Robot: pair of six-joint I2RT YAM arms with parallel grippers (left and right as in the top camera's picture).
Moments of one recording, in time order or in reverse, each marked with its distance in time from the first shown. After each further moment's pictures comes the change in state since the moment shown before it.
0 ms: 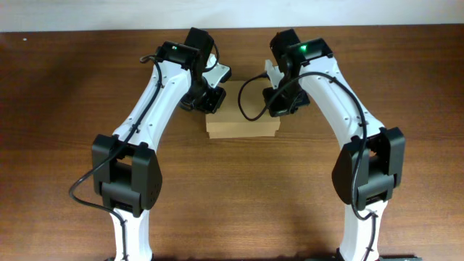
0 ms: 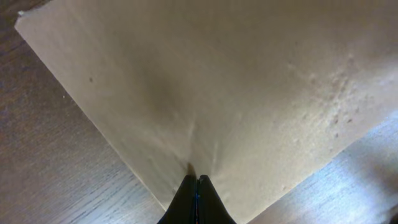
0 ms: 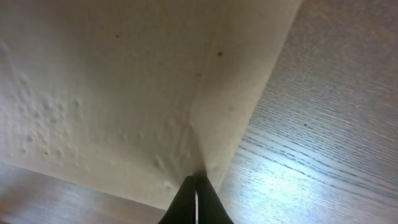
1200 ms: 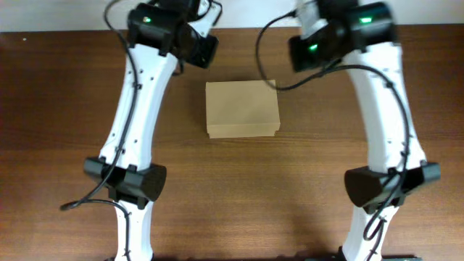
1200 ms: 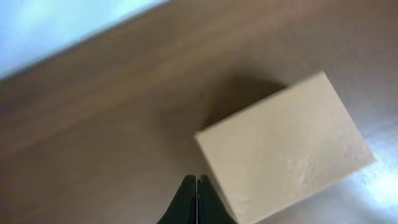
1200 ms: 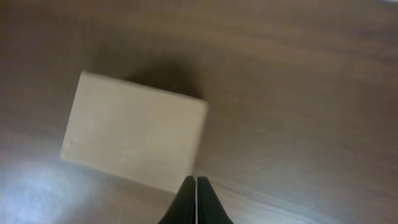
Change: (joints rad) left arm 0.014 0.075 0.747 -0.240 -0.241 -0.045; right arm -0.130 -0.063 0.589 -0.187 0.013 -0.019
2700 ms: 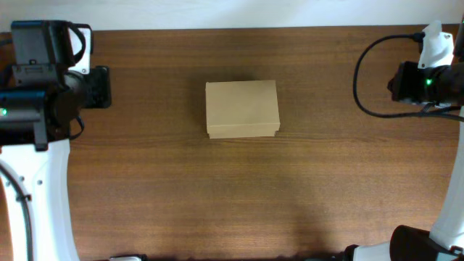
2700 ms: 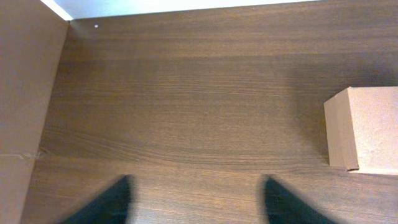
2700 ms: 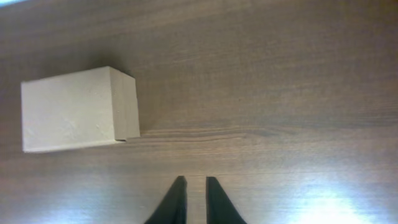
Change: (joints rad) left arm 0.349 -0.698 -0.707 0.137 -0.165 -0.037; right arm -0.428 -0.454 -0.463 0.004 -0.092 -0.034
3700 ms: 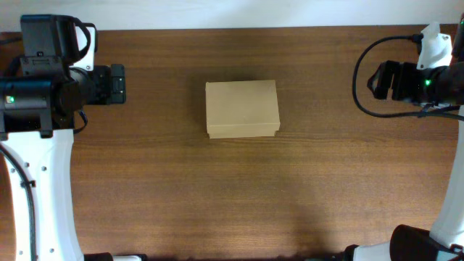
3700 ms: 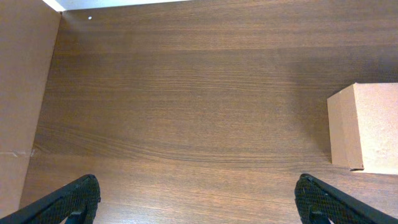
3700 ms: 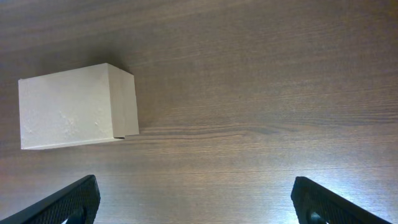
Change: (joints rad) left arm 0.000 0.031 -0.003 0.000 0.000 -0.003; right arm 0.000 0.002 -0.009 -0.001 -0.001 -0.007
